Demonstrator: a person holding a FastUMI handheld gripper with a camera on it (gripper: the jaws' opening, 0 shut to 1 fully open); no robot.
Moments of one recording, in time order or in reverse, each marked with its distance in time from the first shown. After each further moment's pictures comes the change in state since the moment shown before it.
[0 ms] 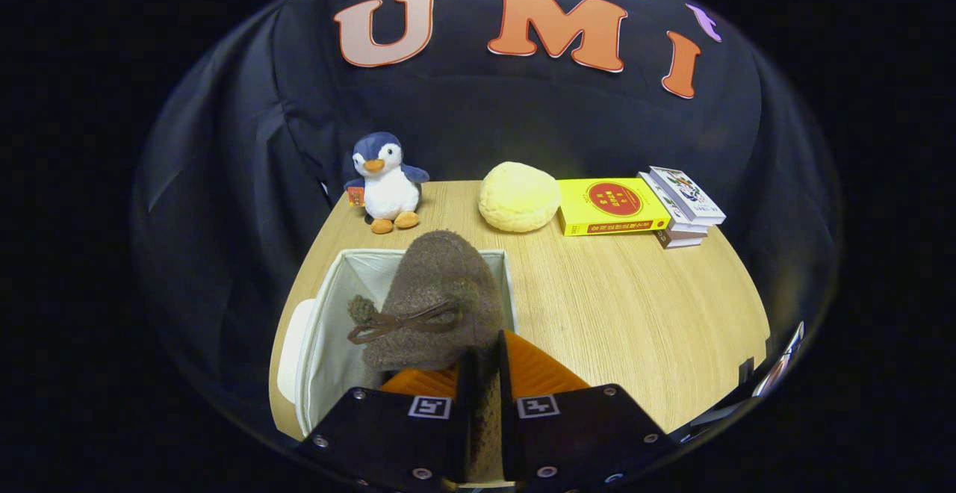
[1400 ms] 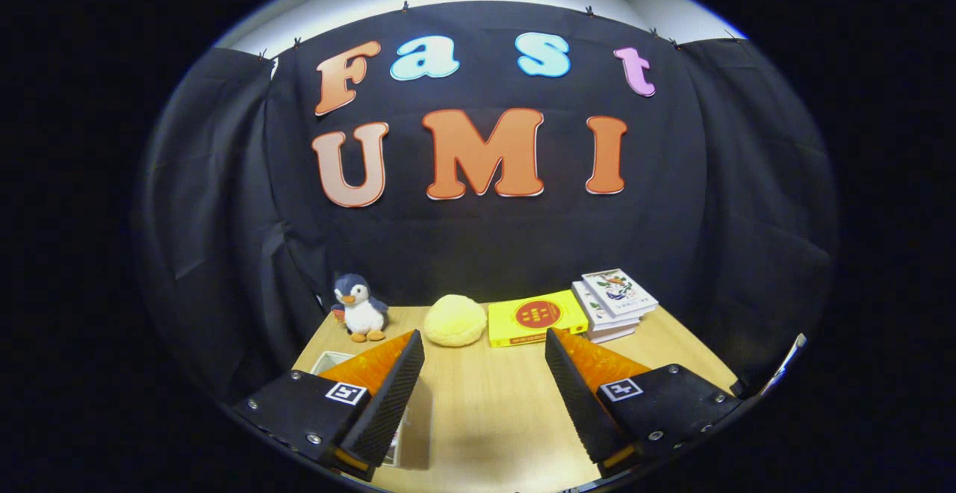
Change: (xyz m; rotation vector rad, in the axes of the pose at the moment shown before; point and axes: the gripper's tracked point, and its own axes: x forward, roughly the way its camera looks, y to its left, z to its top) arm -0.151 -0.189 0.113 0.099 -0.501 -0.011
